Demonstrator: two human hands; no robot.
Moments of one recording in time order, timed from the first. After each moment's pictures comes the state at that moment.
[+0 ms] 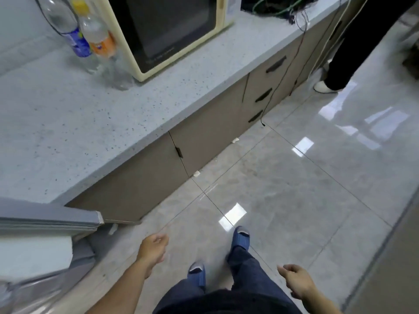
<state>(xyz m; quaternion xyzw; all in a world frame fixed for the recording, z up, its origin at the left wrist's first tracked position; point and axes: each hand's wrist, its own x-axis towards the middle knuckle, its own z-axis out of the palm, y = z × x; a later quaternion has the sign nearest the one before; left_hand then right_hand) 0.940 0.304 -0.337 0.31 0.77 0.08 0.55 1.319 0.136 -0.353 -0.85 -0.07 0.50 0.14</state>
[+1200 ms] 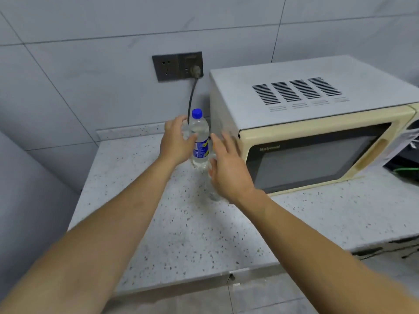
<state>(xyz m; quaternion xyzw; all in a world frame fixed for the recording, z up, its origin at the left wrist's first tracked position) 0.851 0.812 -0.056 0.51 0.74 0.42 0.15 1.028 0.783 -0.052 -0.44 -0.84 0.20 0.25</state>
